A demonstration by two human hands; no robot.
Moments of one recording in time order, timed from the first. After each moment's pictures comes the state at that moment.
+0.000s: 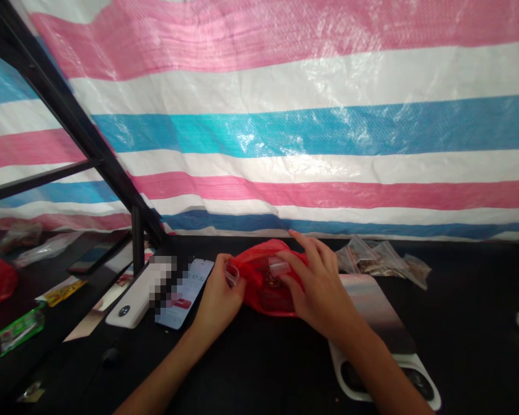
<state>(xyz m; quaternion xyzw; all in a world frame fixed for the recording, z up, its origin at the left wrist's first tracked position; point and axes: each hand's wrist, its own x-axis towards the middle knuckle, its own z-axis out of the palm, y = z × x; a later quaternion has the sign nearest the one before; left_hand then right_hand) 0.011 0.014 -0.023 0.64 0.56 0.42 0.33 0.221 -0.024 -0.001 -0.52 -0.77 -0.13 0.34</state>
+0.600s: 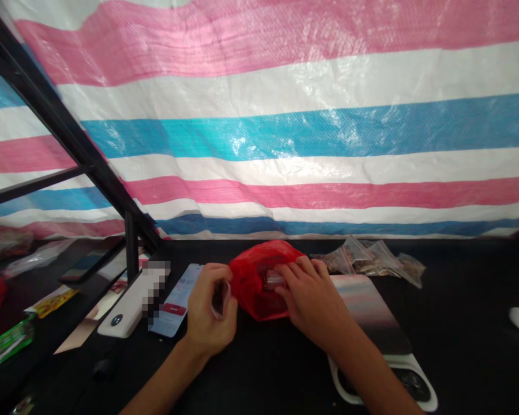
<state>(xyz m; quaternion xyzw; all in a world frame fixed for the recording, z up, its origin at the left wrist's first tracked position) 0.004 -0.004 -0.010 0.75 0.41 0.50 0.14 0.217 -0.027 0.000 -0.56 -0.81 -0.05 0.20</state>
